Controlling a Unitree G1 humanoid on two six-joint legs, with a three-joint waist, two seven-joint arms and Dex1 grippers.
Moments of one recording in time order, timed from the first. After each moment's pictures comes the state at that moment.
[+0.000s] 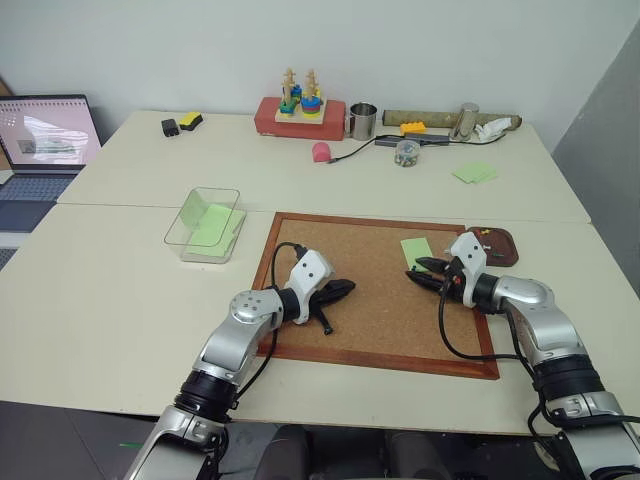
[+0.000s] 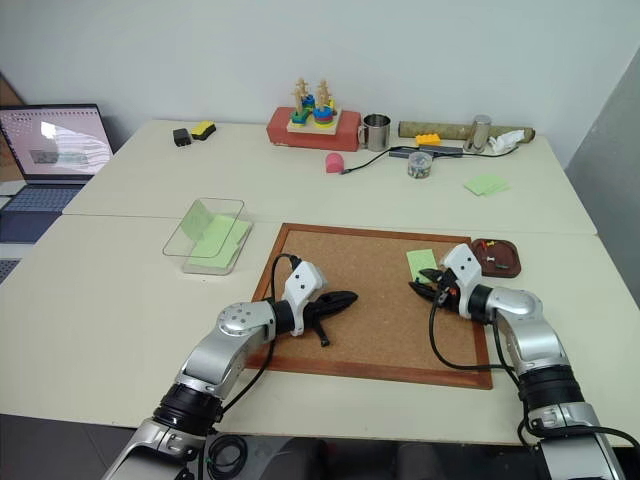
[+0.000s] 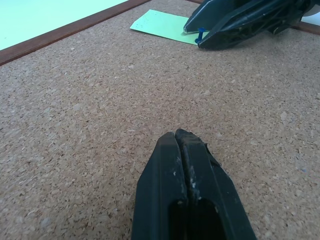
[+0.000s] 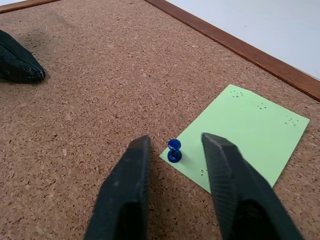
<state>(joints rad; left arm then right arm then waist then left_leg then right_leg) -0.37 0.32 -0.25 0.12 -0.14 0.27 -0.77 -0.42 -0.50 0.06 0.29 0.21 0.19 0.88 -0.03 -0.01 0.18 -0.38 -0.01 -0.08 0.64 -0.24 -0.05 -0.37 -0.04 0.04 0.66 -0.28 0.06</state>
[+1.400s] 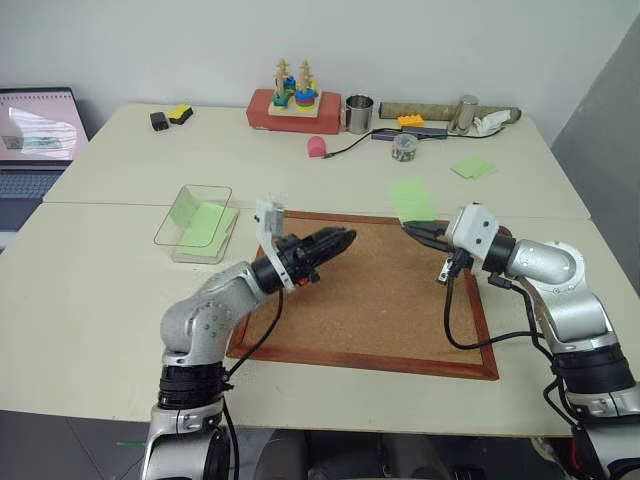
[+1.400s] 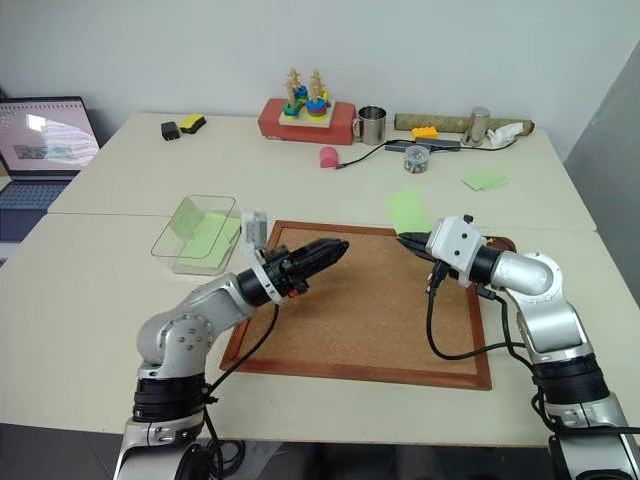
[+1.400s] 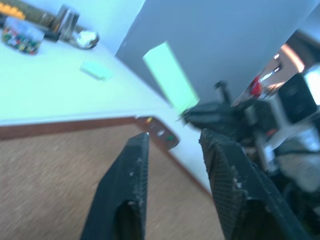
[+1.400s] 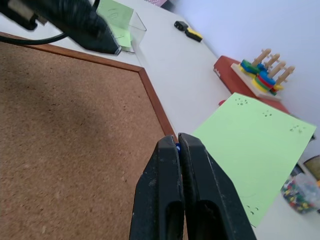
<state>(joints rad) -0.45 0.20 0.17 -0.16 -0.82 0.87 -0.65 -0.46 -0.59 0.07 -0.06 0.09 -0.06 0.86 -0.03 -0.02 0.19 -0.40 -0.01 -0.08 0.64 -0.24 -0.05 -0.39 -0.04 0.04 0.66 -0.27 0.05</state>
